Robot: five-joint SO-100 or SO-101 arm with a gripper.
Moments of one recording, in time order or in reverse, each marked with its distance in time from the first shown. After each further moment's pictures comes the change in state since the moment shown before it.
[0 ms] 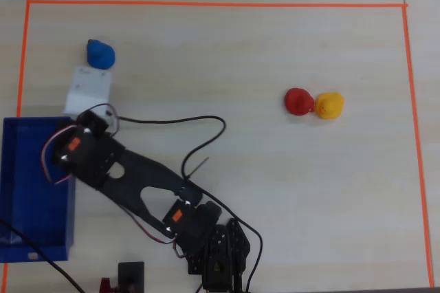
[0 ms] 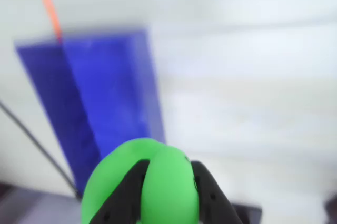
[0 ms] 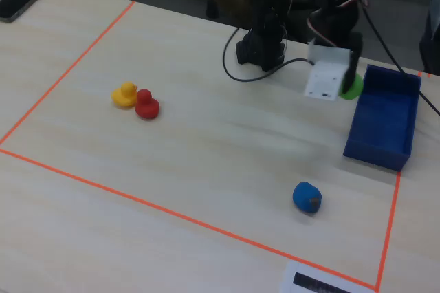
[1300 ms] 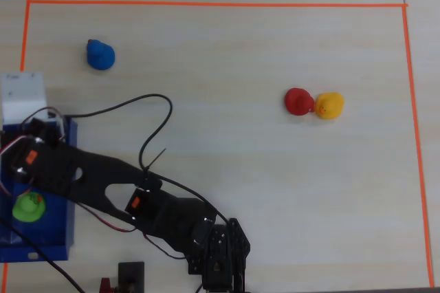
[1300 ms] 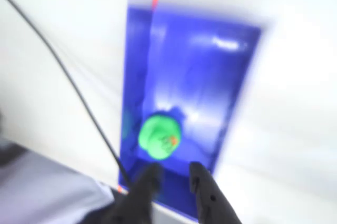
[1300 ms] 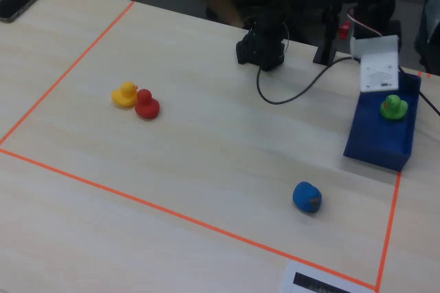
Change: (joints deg) arm -2.5 -18.4 -38.7 9.1 -6.9
